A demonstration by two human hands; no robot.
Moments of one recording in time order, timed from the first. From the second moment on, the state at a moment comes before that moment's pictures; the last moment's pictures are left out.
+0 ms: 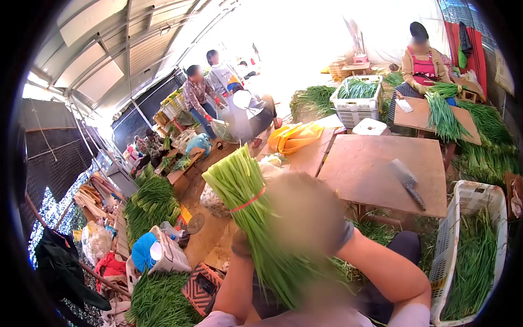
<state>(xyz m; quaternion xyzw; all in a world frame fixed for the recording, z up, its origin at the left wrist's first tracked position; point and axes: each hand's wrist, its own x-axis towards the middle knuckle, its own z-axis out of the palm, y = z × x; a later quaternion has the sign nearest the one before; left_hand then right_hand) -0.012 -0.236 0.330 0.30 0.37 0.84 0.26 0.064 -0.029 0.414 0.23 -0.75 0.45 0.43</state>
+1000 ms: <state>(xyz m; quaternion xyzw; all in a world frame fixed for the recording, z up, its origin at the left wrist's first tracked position) -0.020 -0.227 0.326 0.32 0.32 0.86 0.24 0.011 -0.022 0.404 0.26 -0.78 0.45 0.35</state>
